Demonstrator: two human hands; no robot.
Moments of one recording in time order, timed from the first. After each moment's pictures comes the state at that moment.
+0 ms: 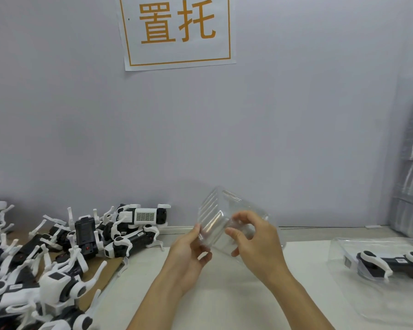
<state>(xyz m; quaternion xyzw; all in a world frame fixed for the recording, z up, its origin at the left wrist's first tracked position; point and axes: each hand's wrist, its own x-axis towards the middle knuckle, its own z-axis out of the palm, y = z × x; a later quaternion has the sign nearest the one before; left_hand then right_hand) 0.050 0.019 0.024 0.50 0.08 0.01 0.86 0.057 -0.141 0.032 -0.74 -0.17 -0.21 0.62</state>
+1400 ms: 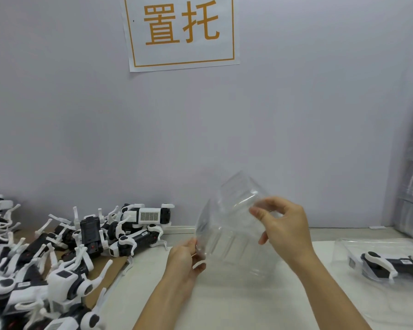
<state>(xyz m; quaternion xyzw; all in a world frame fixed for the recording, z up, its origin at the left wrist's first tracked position) 0.051 0.028 0.005 0.56 0.16 0.06 0.81 0.049 -0.169 0.073 -0.70 -0.10 -0.23 0.67</state>
